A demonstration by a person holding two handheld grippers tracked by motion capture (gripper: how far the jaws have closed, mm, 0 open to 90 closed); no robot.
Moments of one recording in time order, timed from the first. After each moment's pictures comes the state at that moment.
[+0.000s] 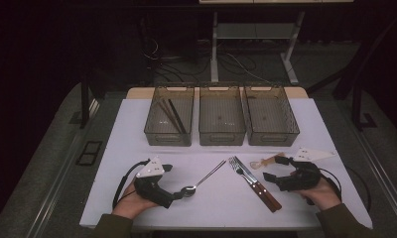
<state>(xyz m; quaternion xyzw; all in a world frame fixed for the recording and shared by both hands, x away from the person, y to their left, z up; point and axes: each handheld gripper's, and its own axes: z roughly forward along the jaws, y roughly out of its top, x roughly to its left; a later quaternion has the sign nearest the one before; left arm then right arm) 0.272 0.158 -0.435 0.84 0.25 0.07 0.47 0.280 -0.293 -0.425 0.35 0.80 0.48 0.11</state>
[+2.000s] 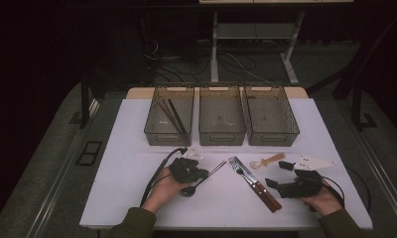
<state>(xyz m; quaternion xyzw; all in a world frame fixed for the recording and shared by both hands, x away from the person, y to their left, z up) 0.322 0.072 -0.447 0.89 0.25 0.03 0.37 0.265 -0.295 -0.436 0.36 0.80 0.46 0.14</state>
